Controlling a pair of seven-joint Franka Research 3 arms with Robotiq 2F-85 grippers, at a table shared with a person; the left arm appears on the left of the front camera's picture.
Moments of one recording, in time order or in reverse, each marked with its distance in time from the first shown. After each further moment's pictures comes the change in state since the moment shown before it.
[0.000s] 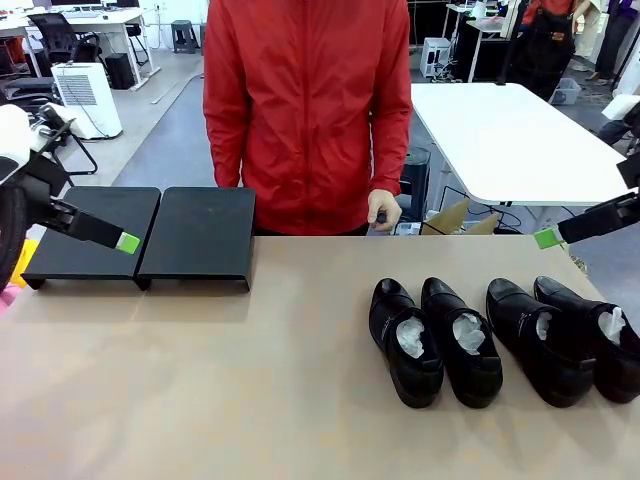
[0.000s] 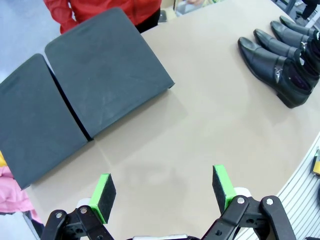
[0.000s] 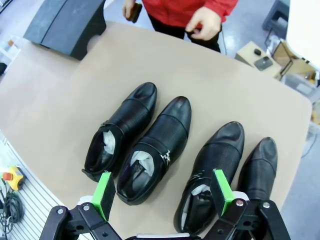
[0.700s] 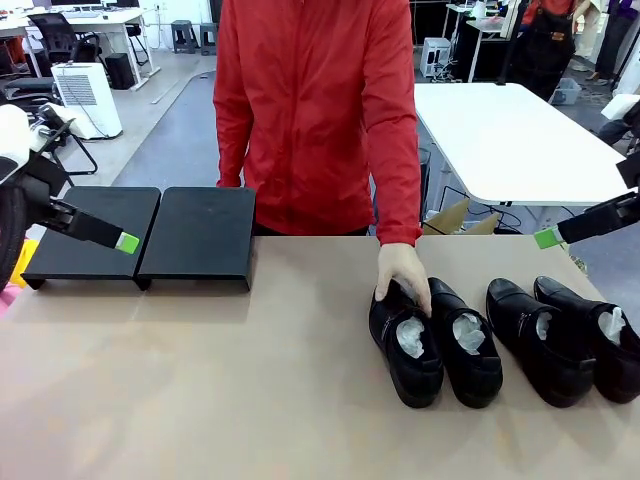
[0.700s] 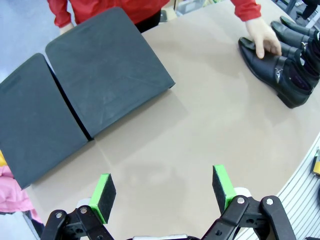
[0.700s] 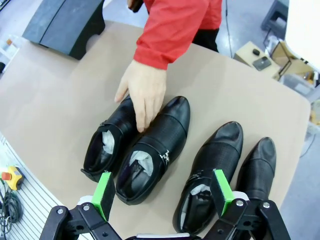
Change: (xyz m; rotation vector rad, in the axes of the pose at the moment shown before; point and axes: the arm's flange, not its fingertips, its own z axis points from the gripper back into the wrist) left arm 0.000 0.000 0.000 0.001 0.000 0.001; right arm 0.000 0.001 0.000 -0.006 0.001 0.003
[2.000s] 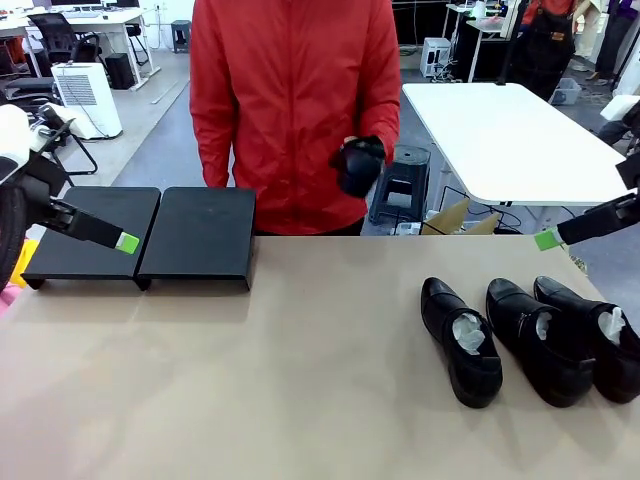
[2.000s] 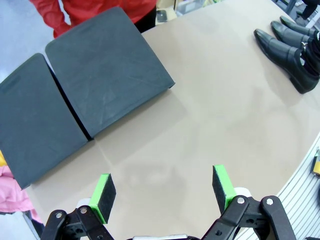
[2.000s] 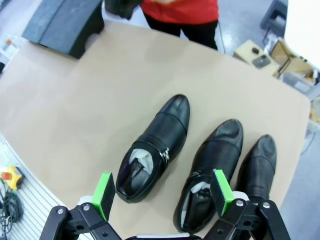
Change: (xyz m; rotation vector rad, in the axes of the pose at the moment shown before) left arm 0.000 0.000 0.000 0.000 0.000 0.000; right arm -0.002 0.002 -0.003 -0.011 0.025 -0.009
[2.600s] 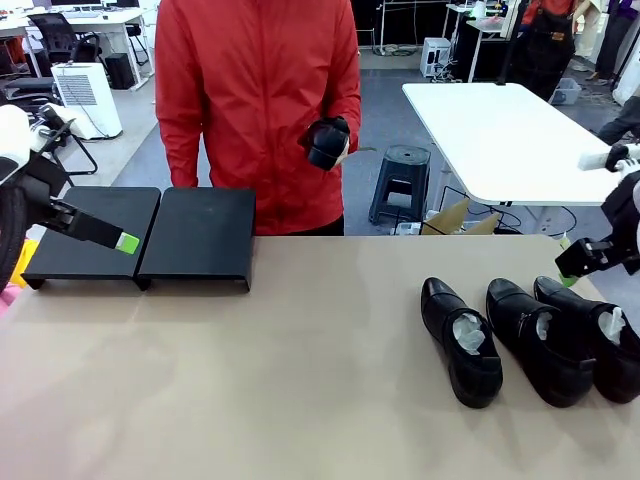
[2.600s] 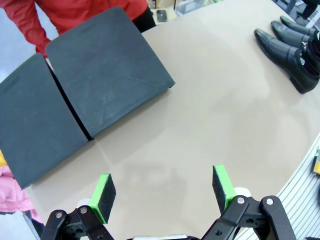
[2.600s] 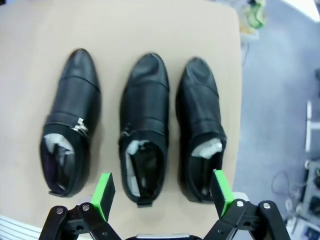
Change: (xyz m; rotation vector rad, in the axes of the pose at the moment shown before) left arm 0.000 0.000 0.000 0.000 0.001 0.000; right arm -0.015 -0.012 -0.040 -0.452 0.277 -0.269
